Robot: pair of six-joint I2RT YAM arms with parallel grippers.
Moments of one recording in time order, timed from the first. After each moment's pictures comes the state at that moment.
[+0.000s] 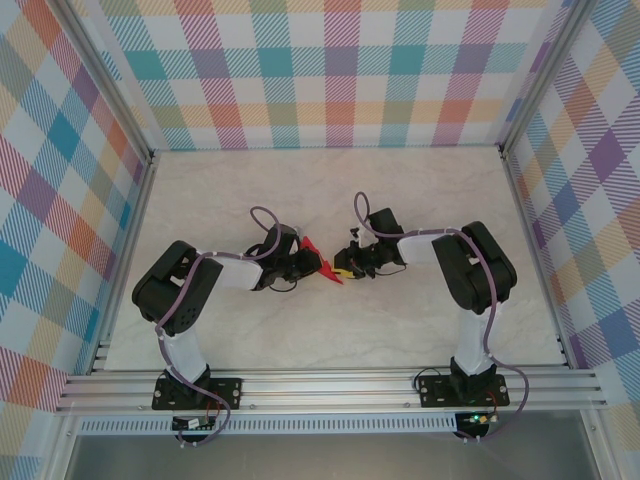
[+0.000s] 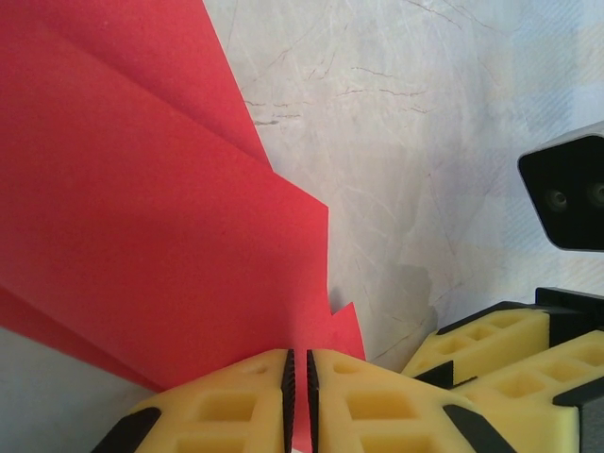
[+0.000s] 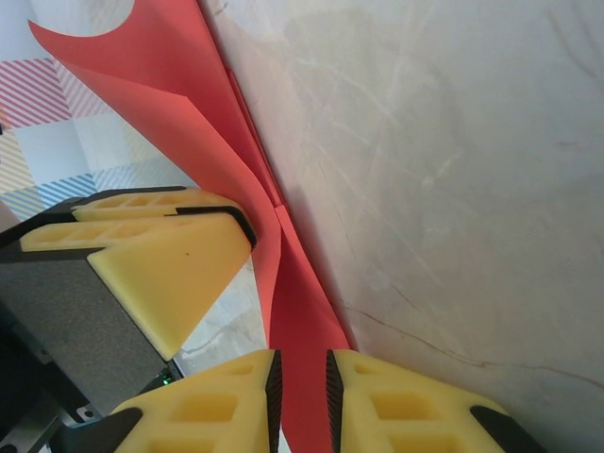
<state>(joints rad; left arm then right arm) -0.57 1.82 0.79 0.25 0.30 -0.89 0.47 1.94 0.98 -0.06 -0.82 0.74</state>
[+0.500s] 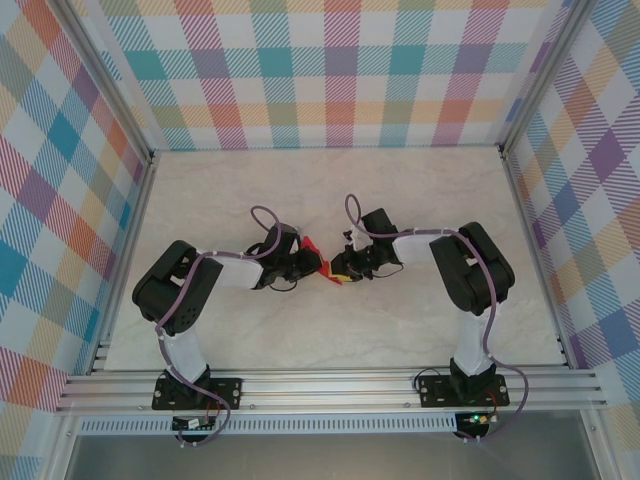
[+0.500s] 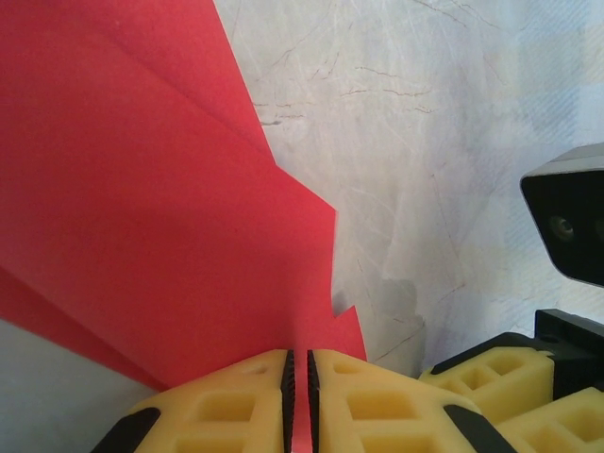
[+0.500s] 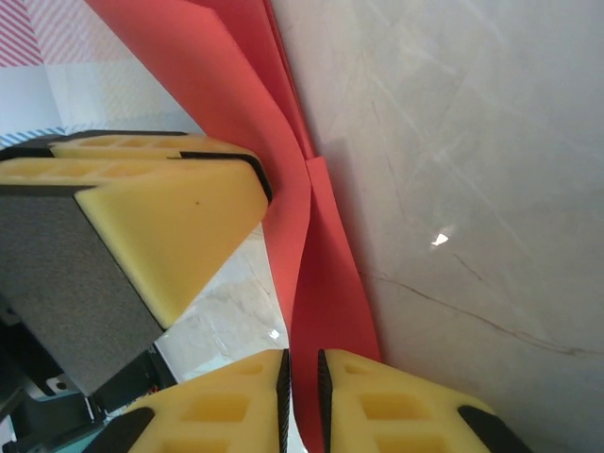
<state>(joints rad) -0.57 1.82 0.80 0.23 0.30 -0.89 0.50 1.94 1.01 -0.16 -0.81 0.63</state>
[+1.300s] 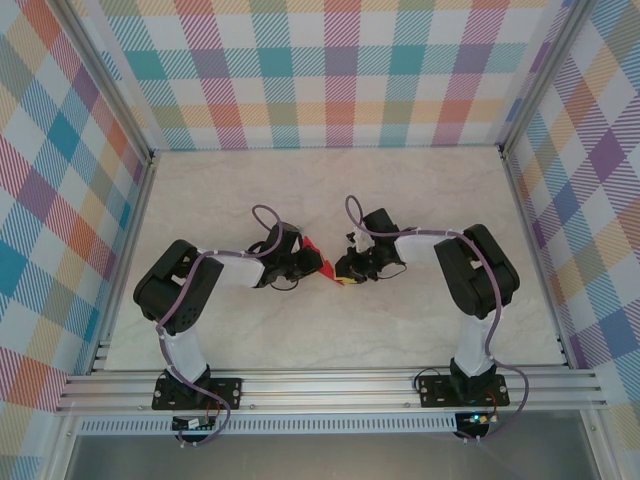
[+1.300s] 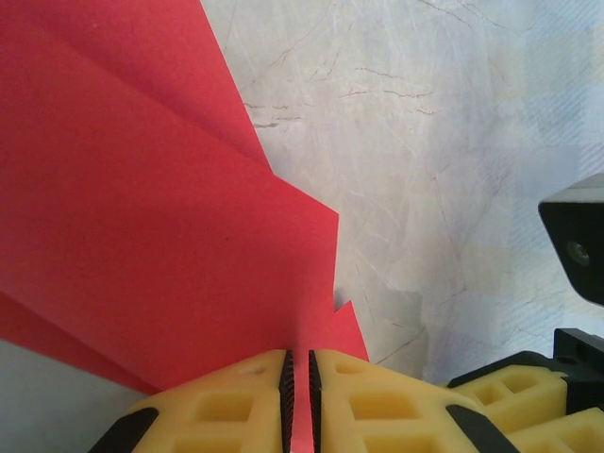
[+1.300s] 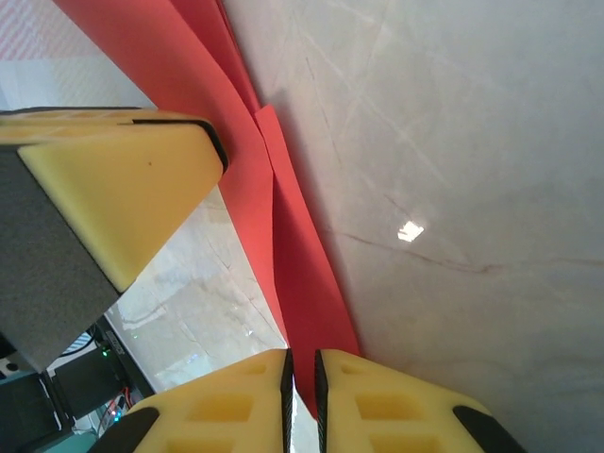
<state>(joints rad) -0.57 1.82 0.82 0.20 0.29 -0.90 0.50 1.91 1.01 -0.27 -0.75 0.58</state>
